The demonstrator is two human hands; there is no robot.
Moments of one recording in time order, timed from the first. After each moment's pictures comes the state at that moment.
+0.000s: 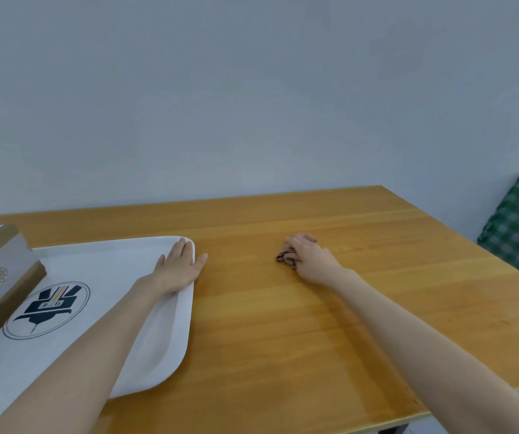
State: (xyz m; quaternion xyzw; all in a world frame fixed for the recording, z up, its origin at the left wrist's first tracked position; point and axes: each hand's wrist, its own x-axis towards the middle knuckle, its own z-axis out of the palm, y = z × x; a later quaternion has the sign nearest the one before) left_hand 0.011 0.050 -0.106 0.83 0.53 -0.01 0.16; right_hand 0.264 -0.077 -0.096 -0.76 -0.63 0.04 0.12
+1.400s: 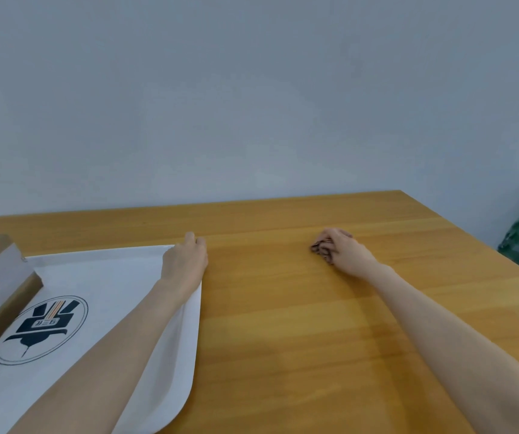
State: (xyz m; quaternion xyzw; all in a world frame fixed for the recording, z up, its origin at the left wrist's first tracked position) left_hand 0.034 0.063 -0.092 0.84 0.52 0.09 -0.13; right_hand 0.332 -0.043 -0.096 -0.79 -0.57 0.07 0.19
